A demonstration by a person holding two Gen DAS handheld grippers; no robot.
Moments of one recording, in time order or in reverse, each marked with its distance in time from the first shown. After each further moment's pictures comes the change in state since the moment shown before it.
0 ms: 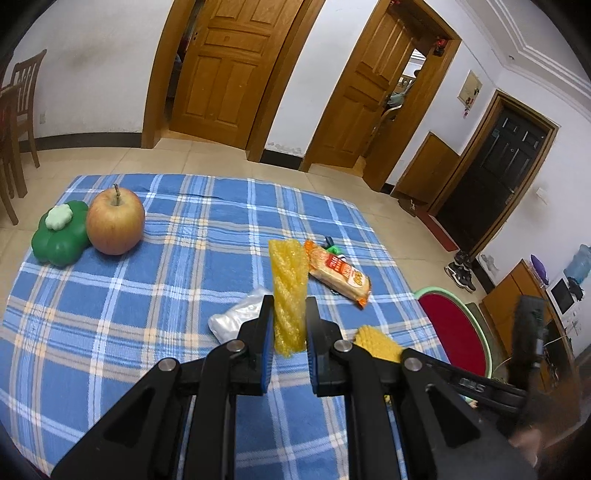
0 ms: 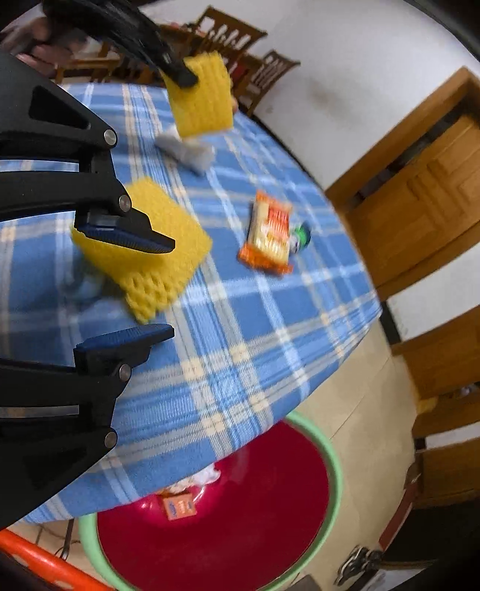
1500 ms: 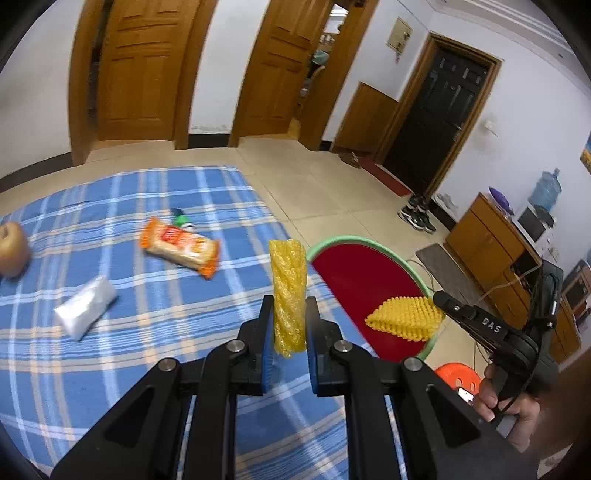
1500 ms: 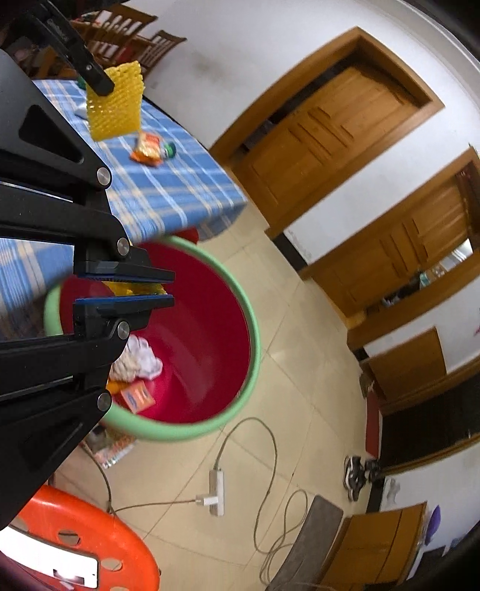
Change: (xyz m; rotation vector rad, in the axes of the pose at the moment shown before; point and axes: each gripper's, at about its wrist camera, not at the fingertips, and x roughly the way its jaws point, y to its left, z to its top) left arm 0.027 -0.153 -0.032 0.231 0.128 -0.156; right arm -0.123 -0.150 -0.020 0.271 -0.417 -0.105
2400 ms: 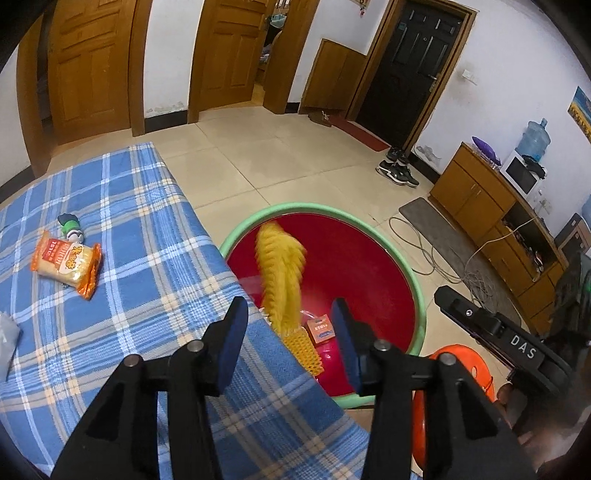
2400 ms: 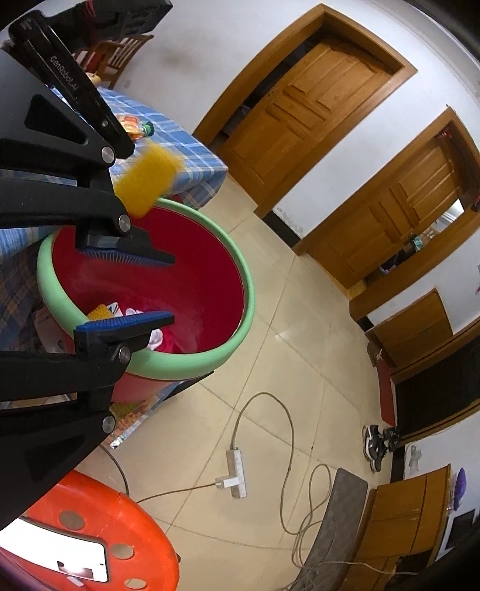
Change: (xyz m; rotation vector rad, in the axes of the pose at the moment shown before) left arm 0.091 -0.079 0.007 0.121 0.141 -0.047; right arm -0.010 -0.047 0.008 0.104 0.003 -0.020
